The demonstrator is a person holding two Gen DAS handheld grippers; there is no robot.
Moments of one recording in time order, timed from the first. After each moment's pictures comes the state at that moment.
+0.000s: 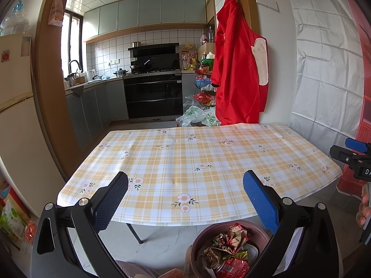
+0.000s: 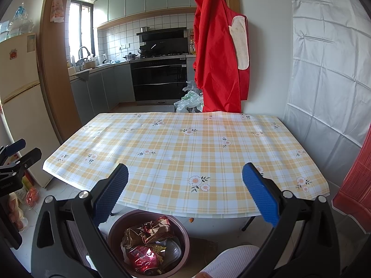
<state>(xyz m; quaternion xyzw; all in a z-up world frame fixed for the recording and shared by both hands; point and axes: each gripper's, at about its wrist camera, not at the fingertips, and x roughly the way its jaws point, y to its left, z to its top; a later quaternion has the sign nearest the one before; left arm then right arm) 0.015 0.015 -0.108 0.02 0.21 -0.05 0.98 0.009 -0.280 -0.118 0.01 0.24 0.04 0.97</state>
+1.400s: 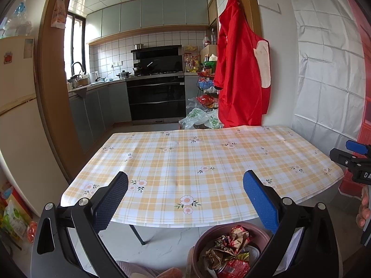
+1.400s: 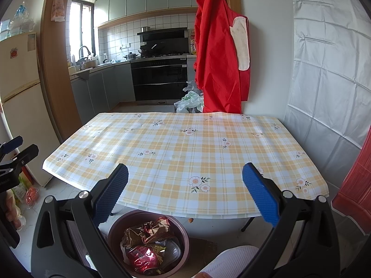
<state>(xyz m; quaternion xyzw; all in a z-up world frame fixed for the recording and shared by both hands) 0.009 0.017 -0.101 0.02 0.20 -0.04 0.98 0.010 -0.278 -0.117 0.01 0.24 0.04 0.97</state>
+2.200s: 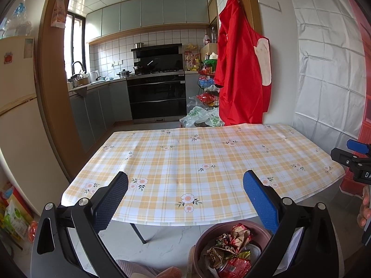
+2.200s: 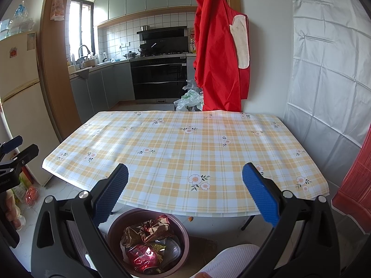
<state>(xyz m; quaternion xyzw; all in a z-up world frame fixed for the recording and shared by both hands) 0.010 0.017 -0.104 0.03 0.21 -0.04 0.98 0.009 -0.280 -0.120 0.01 0.24 0.04 0.97</state>
